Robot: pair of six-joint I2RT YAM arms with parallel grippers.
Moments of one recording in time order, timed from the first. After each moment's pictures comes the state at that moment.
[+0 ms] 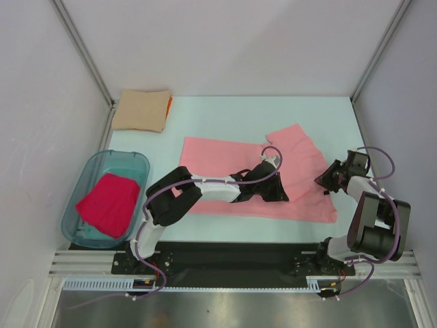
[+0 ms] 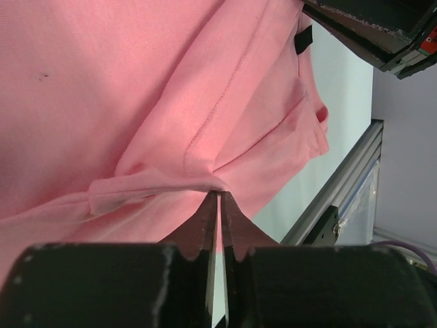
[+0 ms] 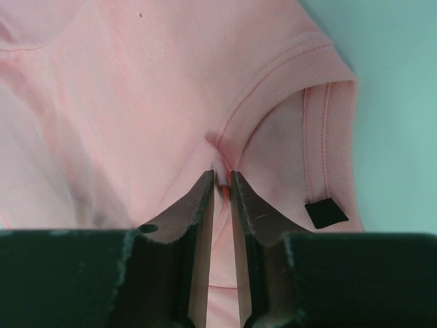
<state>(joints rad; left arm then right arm) -1.05 2.12 1.34 0.15 0.16 -0.99 -0.32 1.41 0.64 -0.16 -0.30 0.48</state>
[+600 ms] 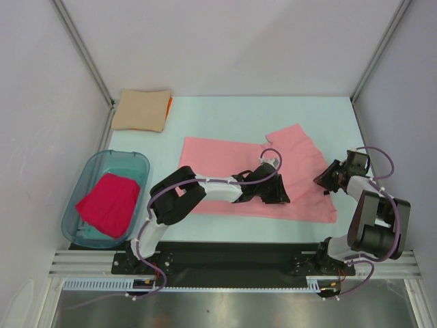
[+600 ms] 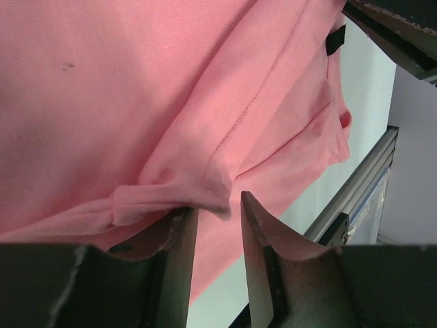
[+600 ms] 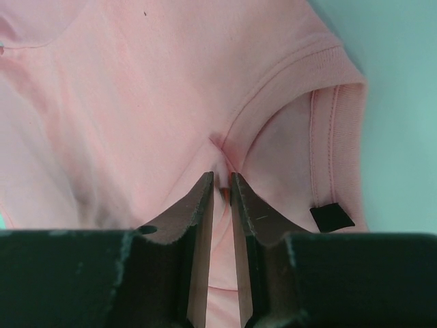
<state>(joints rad) -1.05 2.16 1.35 0.13 0.16 -1.02 -0.32 1.42 0.64 -0.15 -0.32 0.48</state>
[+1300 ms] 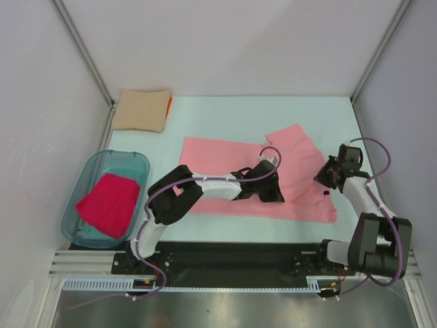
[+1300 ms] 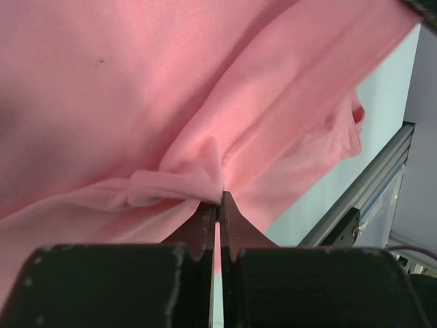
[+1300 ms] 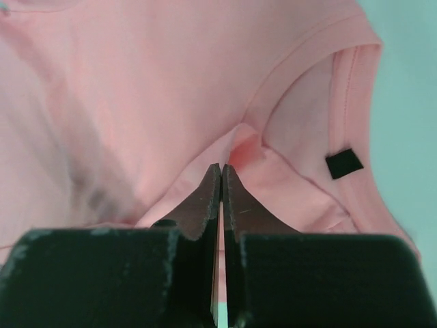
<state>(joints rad) -1.04 2.15 1.39 0.03 0.15 -0.98 -0.19 1.28 0.69 -0.31 -0.14 0.47</state>
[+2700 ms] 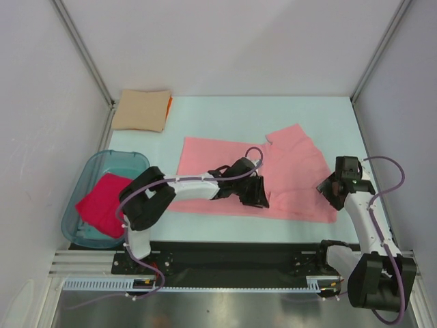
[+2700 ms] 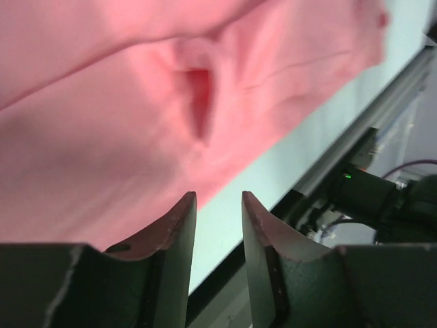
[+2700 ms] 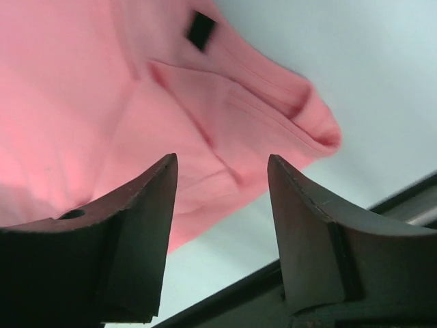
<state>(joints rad) -0.96 1.92 1.12 -0.04 0.33 -0.87 -0.10 1.03 0.67 -0.77 0.22 0.77</state>
